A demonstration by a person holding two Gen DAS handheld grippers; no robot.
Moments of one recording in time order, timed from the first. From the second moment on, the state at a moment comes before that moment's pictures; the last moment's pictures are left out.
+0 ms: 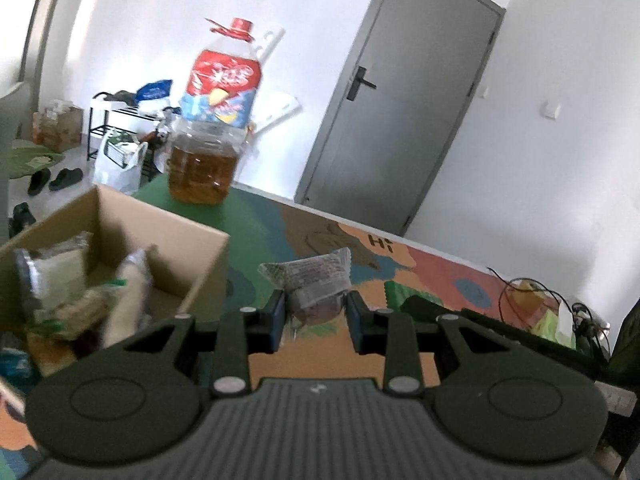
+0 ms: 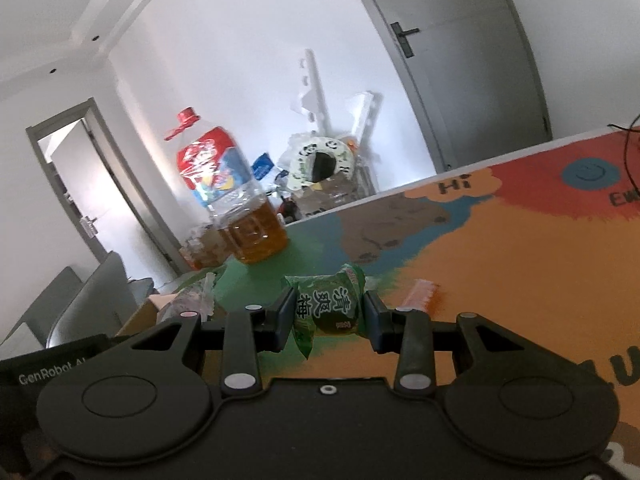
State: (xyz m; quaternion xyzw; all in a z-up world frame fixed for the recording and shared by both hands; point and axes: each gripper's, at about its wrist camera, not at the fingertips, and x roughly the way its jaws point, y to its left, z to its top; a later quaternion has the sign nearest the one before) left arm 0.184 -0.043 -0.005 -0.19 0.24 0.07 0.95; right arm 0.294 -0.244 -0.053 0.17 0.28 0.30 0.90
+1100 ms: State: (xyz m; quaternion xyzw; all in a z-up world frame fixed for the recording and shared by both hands) left arm 0.099 0.045 0.008 -0.23 0.21 0.14 0.94; right arm 0.235 -0.172 -0.015 0.12 0.25 0.37 0.89
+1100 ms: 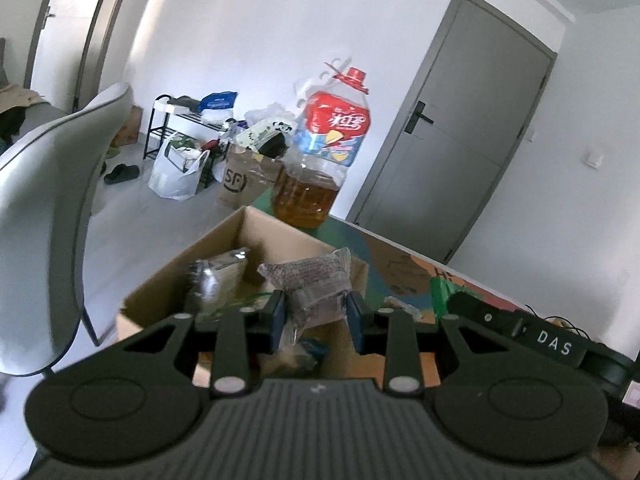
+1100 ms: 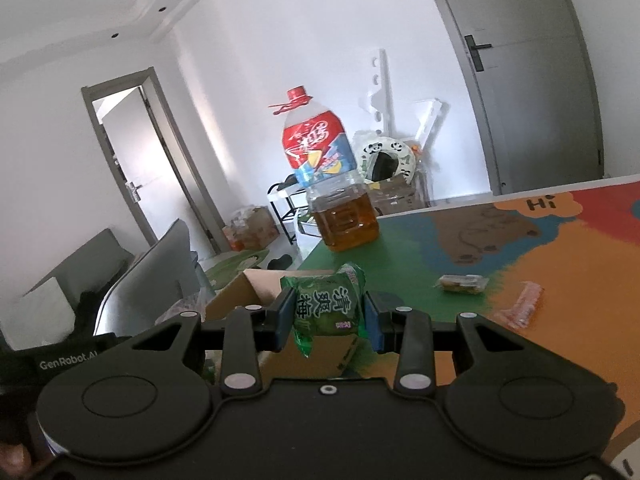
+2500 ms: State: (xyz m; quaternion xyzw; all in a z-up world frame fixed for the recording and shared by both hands) left arm 0.111 0.098 -0.009 -0.27 0.23 0.18 0.92; right arm 0.261 -0.101 -0.020 0.07 0.26 0.38 0.88
